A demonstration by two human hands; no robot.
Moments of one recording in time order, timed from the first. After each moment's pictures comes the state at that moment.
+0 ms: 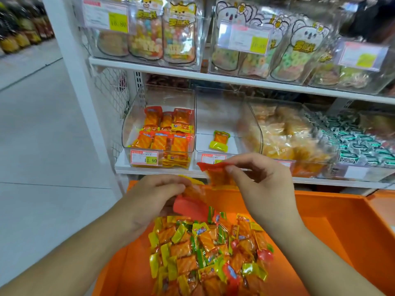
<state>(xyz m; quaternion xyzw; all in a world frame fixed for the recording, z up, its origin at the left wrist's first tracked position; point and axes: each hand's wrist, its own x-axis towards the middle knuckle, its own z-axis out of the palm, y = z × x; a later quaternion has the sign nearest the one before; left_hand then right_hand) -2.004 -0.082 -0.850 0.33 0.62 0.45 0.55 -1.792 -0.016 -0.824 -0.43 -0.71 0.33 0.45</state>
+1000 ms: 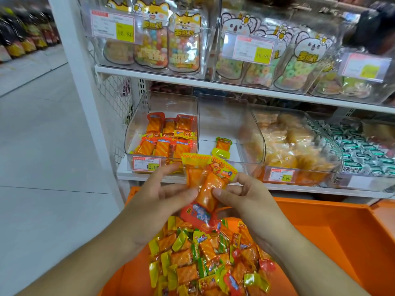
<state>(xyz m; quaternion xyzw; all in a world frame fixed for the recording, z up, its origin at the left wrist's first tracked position) -2.000 -0.088 -0.844 0.38 0.58 0.50 0.52 -1.802 -0.012 -0.839 -0.47 -0.56 0.61 0.31</state>
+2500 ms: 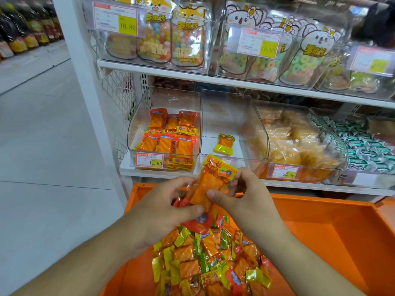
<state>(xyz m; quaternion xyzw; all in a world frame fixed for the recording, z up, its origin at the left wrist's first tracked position) -2.003 -0.090 -0.852 0.47 0.59 0.40 0.52 -1.811 -0.021 -0.847 -0.51 -0.67 0.41 0.34</state>
